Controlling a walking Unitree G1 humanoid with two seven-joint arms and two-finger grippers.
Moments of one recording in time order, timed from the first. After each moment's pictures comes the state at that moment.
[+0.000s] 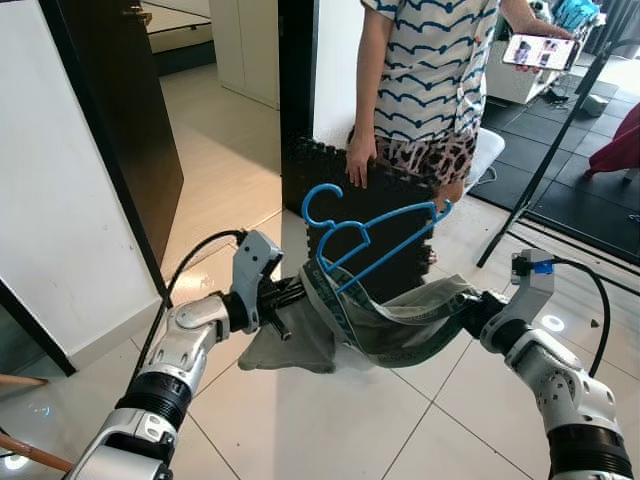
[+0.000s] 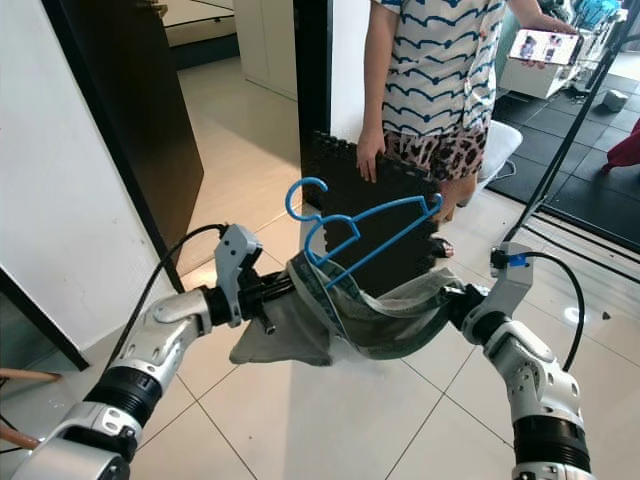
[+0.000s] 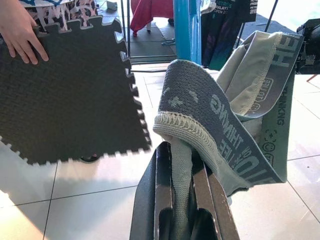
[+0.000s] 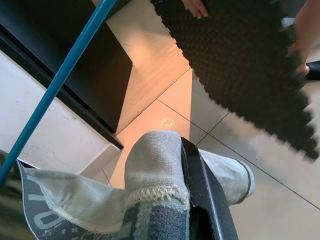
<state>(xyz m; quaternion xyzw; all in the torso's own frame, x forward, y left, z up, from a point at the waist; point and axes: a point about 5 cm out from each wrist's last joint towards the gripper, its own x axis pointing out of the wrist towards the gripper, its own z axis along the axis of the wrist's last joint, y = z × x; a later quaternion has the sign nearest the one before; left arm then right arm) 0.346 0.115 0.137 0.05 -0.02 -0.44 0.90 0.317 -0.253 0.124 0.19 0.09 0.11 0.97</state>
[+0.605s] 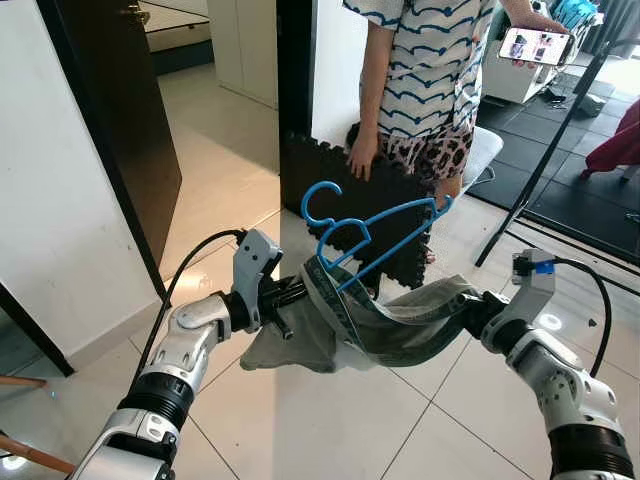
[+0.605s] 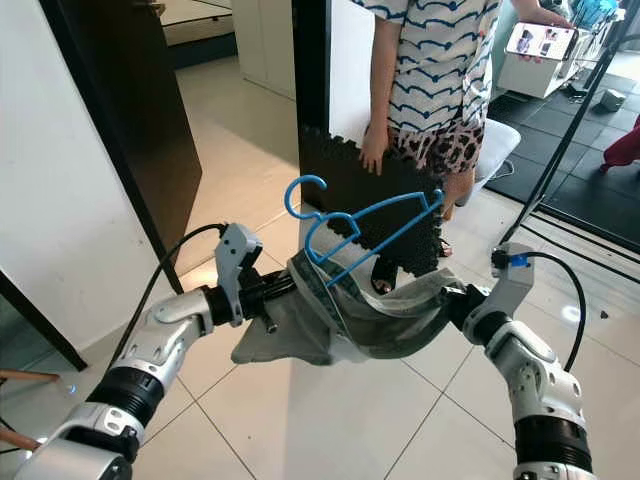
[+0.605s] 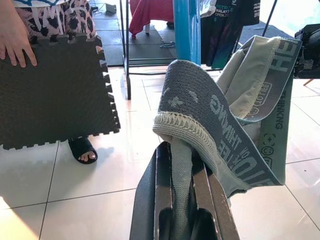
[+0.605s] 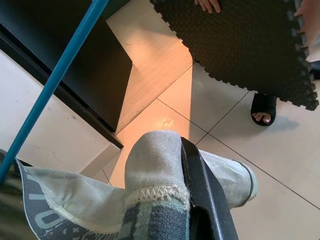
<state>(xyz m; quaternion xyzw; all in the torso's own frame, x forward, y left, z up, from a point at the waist) 0.346 0.113 0.137 0.04 -0.02 -0.44 0.90 0.317 -0.253 0.124 0.19 0.09 0.11 0.97</state>
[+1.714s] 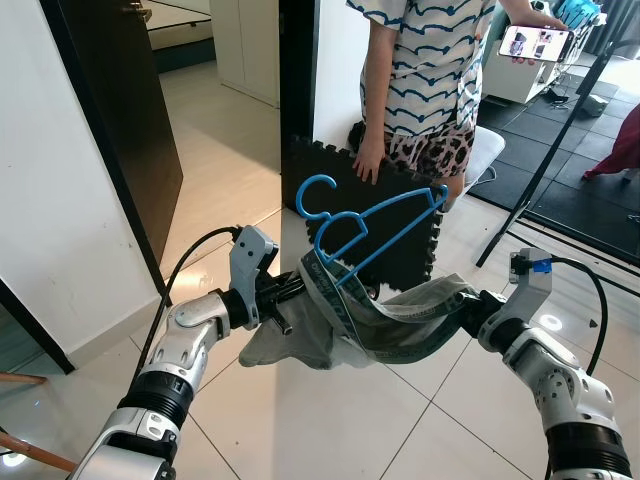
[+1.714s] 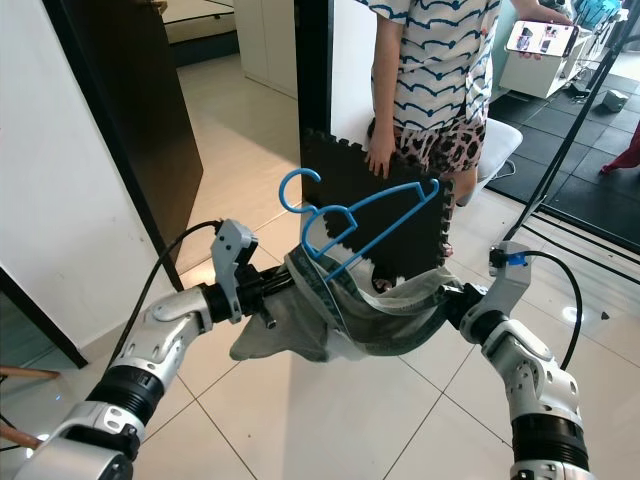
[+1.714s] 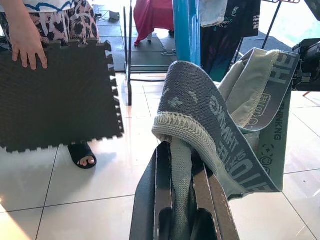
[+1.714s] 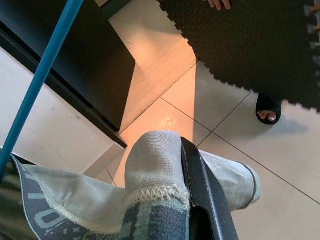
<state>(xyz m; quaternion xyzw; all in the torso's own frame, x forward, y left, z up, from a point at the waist) 0.348 0.114 0.140 0.03 -0.03 -0.43 0.90 0.318 -0.251 0.124 0.20 0.09 0.11 0.97</state>
